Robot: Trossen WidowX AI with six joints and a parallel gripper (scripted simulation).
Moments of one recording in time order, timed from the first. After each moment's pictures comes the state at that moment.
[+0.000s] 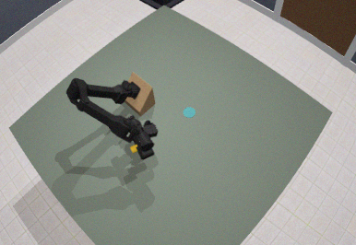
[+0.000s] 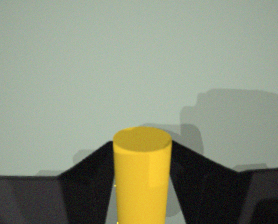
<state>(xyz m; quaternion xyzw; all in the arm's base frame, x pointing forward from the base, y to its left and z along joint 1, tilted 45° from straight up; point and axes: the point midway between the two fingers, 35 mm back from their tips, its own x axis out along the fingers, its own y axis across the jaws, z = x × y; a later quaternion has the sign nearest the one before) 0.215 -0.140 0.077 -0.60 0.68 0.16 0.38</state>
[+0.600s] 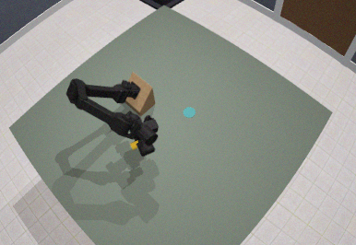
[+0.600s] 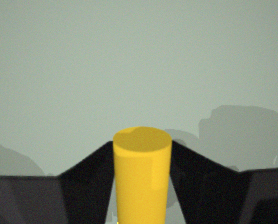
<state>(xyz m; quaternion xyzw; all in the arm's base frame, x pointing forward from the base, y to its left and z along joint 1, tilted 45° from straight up) 0.223 -0.105 0.107 -0.60 0.68 0.17 0.39</state>
